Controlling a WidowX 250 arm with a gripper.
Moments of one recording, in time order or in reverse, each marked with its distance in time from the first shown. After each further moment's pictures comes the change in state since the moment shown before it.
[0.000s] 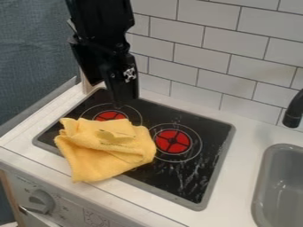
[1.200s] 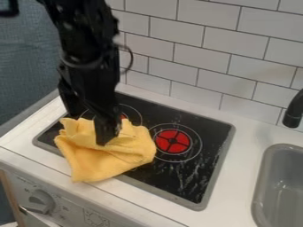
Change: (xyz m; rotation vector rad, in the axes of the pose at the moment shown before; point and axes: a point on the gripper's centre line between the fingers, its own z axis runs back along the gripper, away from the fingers) arm -0.021 0.031 -0.068 0.261 0.087 0.104
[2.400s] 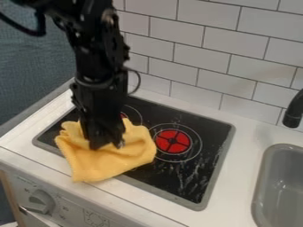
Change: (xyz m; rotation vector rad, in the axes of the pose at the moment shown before) arm -0.001 0.001 -0.019 -0.068 0.081 -0.029
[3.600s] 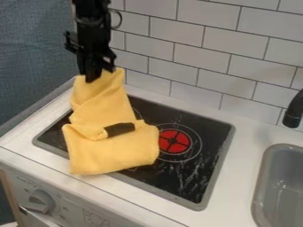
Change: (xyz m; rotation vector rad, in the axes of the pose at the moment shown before) arm 0.072 0.137 -0.032 0.062 0.021 0.234
